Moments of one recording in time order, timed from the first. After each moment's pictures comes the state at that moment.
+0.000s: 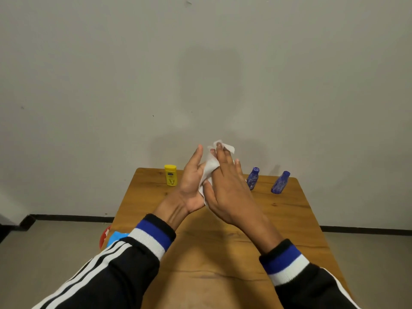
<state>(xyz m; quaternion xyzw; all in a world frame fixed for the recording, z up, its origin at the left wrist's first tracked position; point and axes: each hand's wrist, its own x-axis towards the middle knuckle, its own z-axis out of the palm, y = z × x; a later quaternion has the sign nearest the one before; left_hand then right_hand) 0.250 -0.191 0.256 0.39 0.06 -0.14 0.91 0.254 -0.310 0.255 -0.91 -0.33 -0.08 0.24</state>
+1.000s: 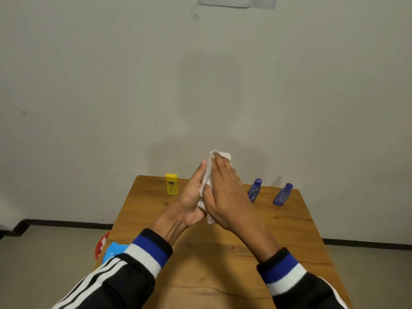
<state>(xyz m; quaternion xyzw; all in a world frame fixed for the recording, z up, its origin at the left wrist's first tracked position) 0.256 -0.178 0.249 0.40 0.08 -0.11 0.90 0.271 -0.290 0.256 -0.90 -0.33 -0.11 0.27</state>
